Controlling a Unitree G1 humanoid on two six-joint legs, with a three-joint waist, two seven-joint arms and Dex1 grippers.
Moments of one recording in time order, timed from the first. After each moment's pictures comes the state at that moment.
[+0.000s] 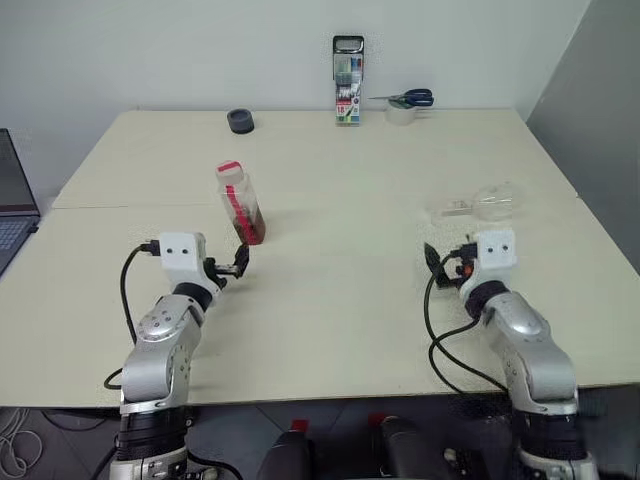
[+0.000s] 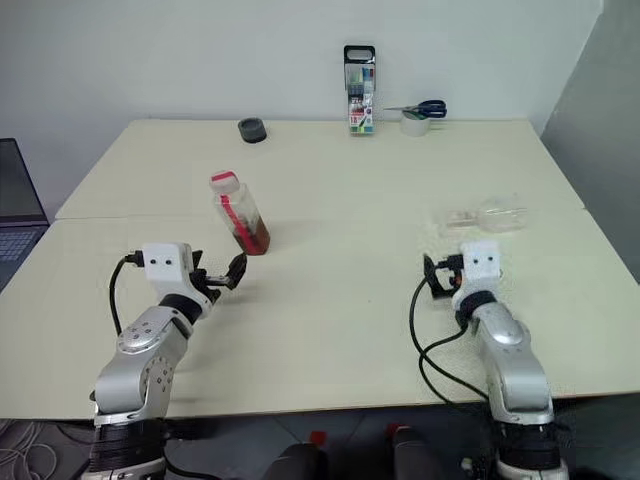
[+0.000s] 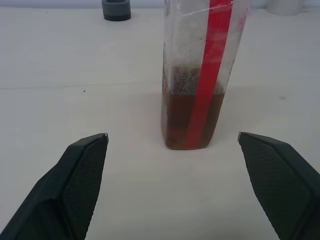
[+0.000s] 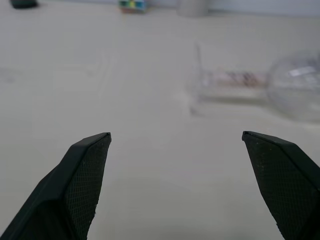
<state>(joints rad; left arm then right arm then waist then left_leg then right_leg) -0.20 0.32 0.24 -0.15 -0.26 0.45 -0.21 -0.27 -0.29 -0.06 -0.31 0.19 0.53 0.28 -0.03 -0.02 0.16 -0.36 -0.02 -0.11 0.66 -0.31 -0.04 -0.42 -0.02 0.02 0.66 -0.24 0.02</state>
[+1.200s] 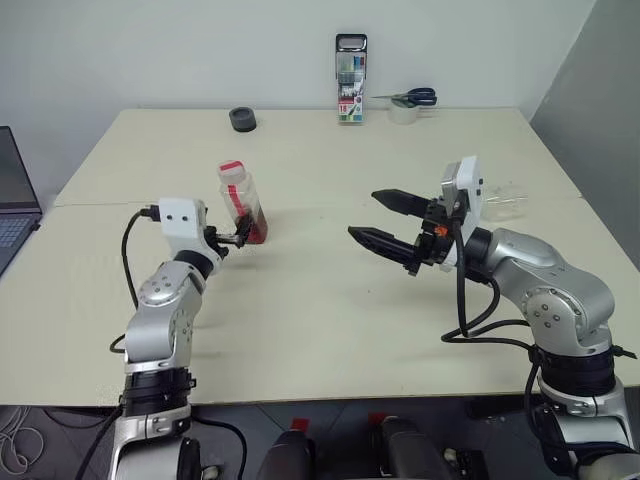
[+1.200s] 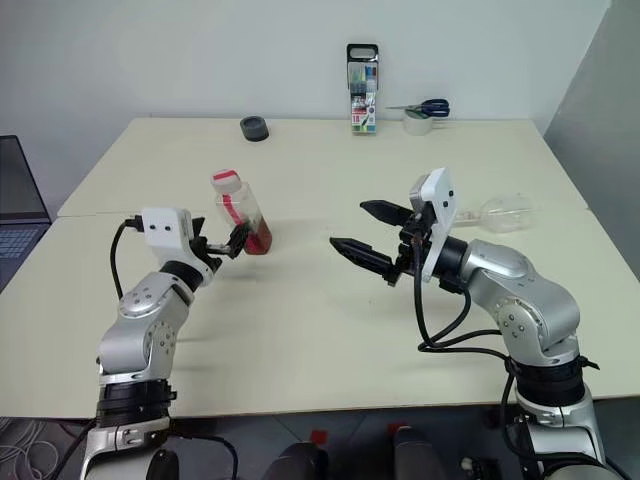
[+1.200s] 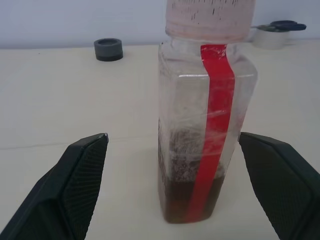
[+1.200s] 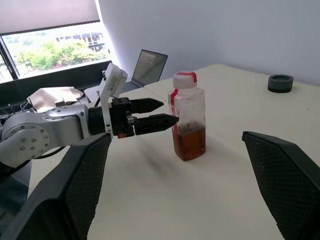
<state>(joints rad) -0.43 0.36 0.23 0.04 -0.25 0.38 -0.27 -0.55 -0.43 -0.01 -0.41 0.69 0.77 0.64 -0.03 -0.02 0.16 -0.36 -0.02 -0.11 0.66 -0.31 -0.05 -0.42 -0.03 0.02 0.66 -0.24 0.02</state>
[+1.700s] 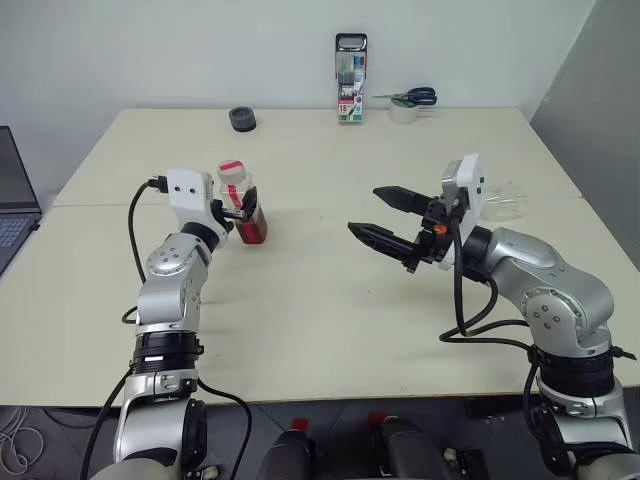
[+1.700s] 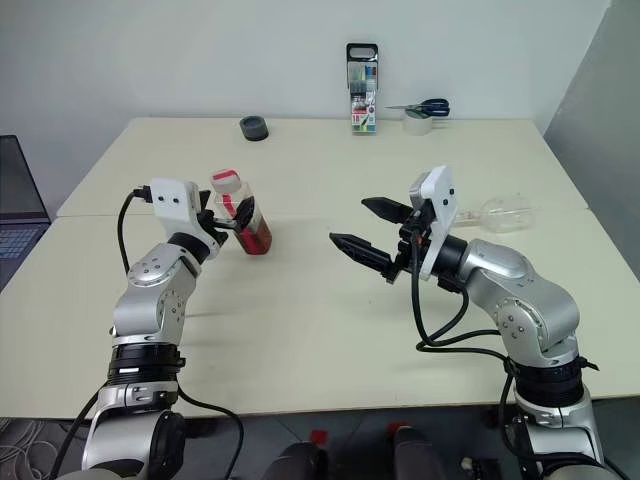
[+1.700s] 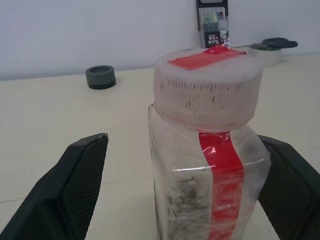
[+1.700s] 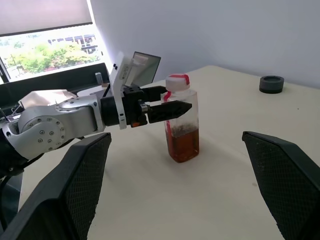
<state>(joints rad) -0.58 0.37 0.21 0.25 -0.21 0.26 -0.30 -0.55 -0.43 -0.01 -0.42 0.69 0.77 0.61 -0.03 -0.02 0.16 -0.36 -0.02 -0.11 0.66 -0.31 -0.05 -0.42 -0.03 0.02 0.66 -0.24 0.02</state>
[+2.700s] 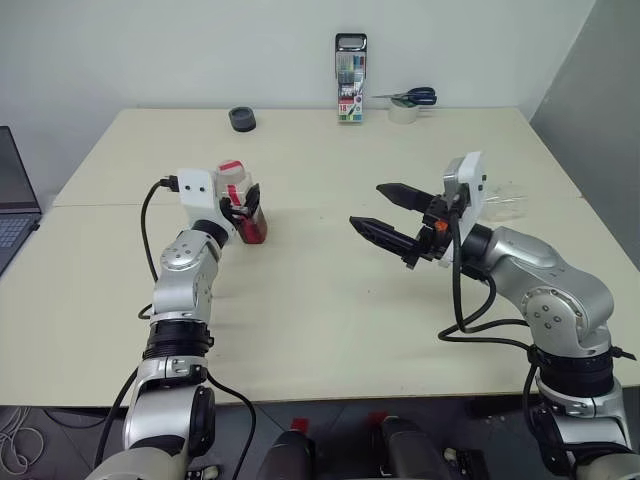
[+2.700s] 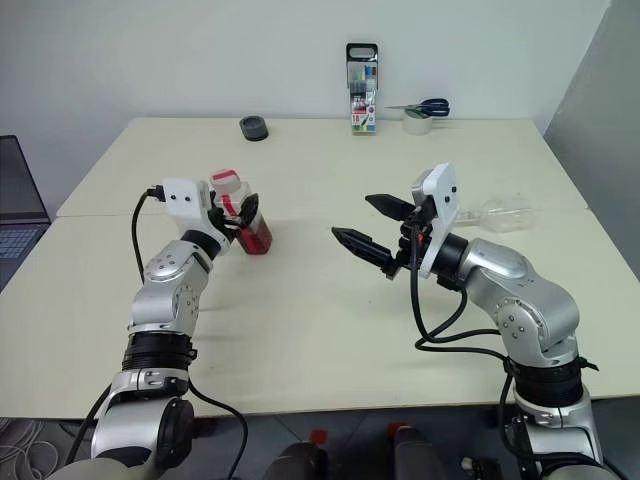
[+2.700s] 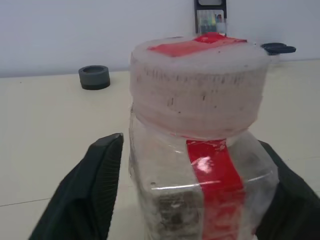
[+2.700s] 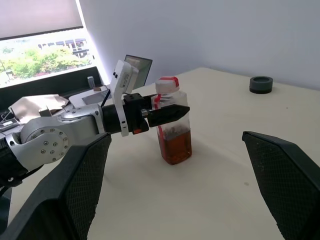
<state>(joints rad) -0.64 0.34 0.20 0.39 -0.22 0.16 -0.30 -0.55 -0.42 -0.01 -0.42 0.70 0.77 0.56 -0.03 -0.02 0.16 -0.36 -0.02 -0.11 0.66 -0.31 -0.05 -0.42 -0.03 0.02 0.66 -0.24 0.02</state>
